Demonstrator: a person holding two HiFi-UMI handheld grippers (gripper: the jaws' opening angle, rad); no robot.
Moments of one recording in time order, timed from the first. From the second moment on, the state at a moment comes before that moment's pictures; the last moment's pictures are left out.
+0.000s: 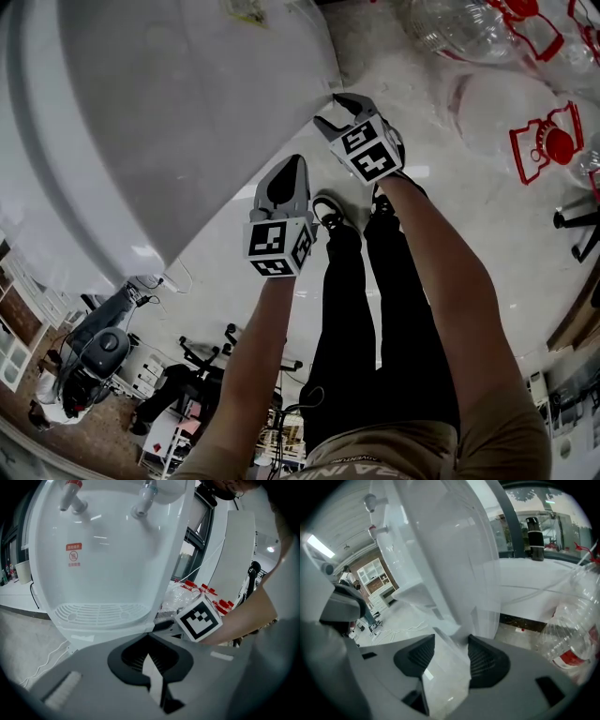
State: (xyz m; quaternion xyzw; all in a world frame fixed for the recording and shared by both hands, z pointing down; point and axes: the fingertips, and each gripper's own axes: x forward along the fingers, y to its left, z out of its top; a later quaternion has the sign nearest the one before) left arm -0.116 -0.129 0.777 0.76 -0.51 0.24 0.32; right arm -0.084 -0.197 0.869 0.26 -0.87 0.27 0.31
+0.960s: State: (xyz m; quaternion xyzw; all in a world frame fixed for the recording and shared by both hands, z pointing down) left arm -0.142 -0.084 0.770 0.74 -0.53 0.25 0.33; right arm -0.087 -0.115 0.877 0.35 -0.81 0.36 0.31
